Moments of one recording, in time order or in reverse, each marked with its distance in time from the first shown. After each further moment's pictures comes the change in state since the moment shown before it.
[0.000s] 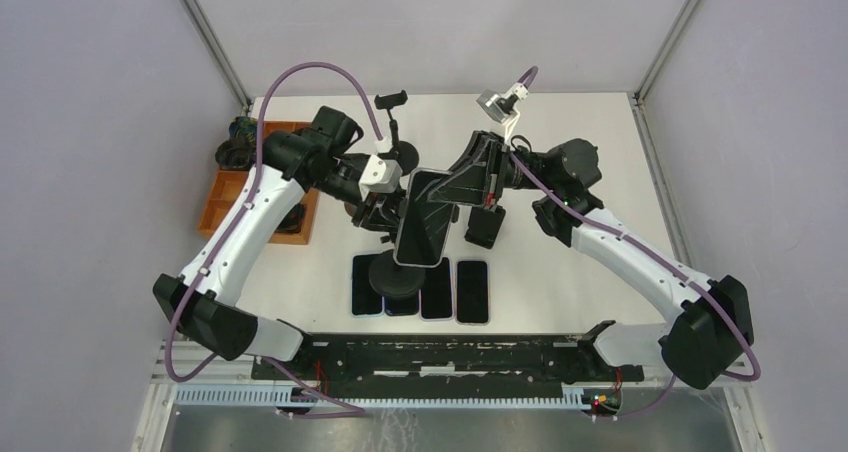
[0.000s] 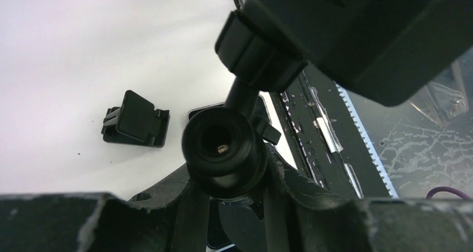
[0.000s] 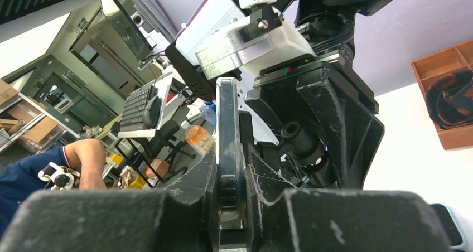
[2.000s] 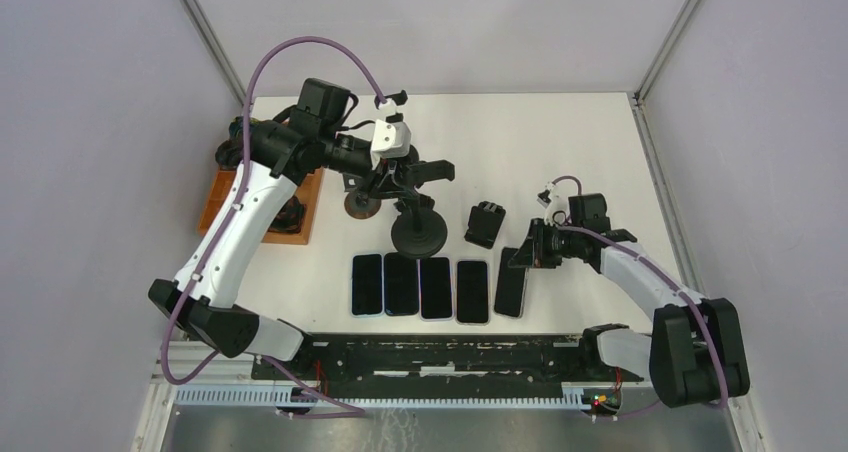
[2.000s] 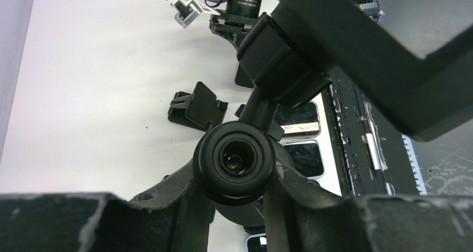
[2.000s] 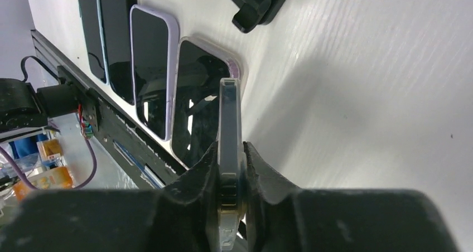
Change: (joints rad) left arm -0.014 0.004 0.143 0.256 -0.160 -0.349; right arm -0.455 -0.122 -0.503 -1.154 0.330 -0.842
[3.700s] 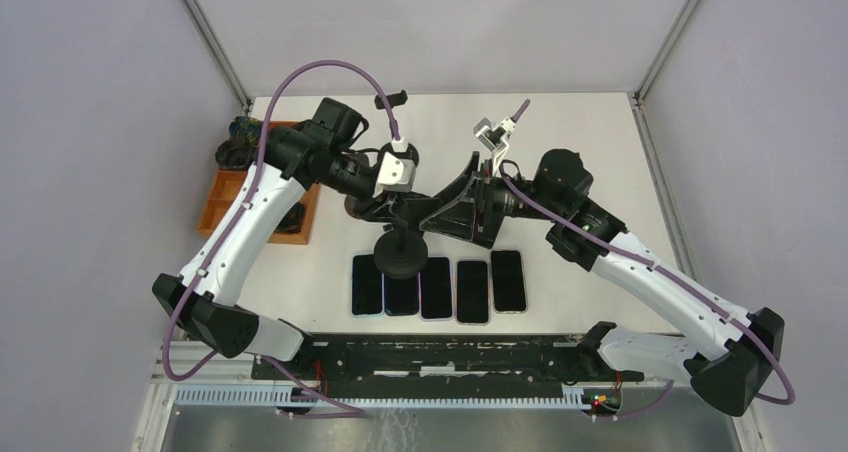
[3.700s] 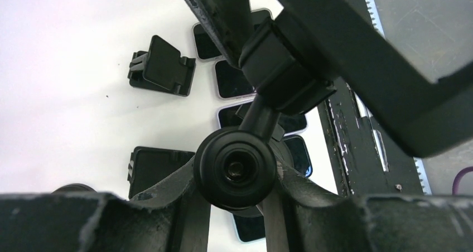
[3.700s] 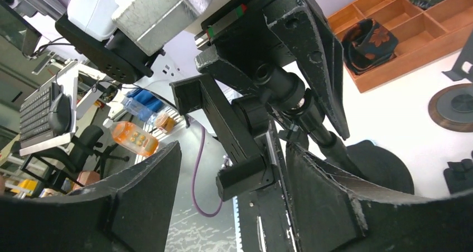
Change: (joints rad) left arm -0.027 0.000 -0.082 -0.195 -0.085 0.237; right arm 0.591 -0.057 0.488 0.509 -0.037 0.367
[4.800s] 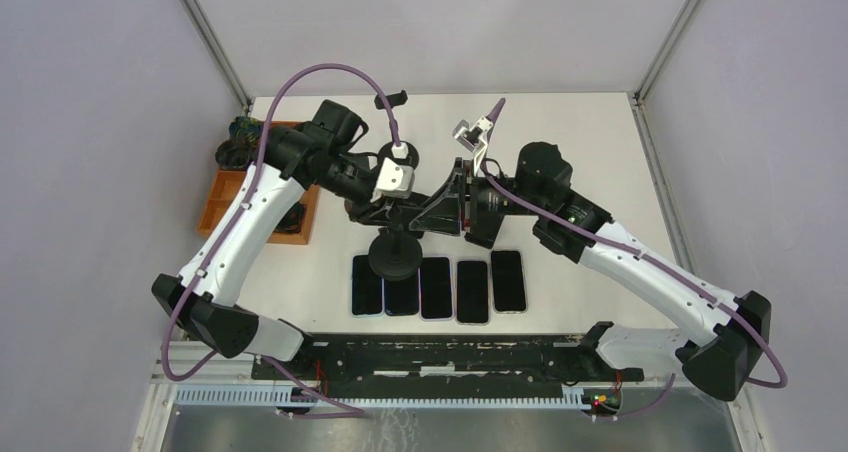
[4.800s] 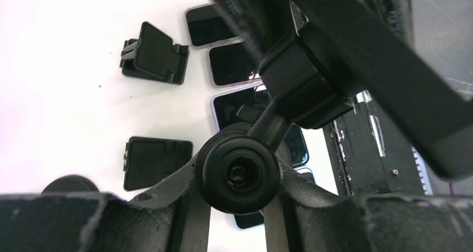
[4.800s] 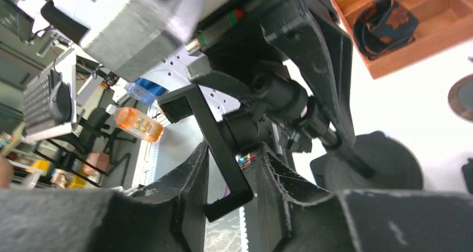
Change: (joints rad) left arm -0.006 0.000 0.008 -0.074 -0.036 0.062; right arm 0.047 0.089 0.076 -0.056 -0.014 -0.024
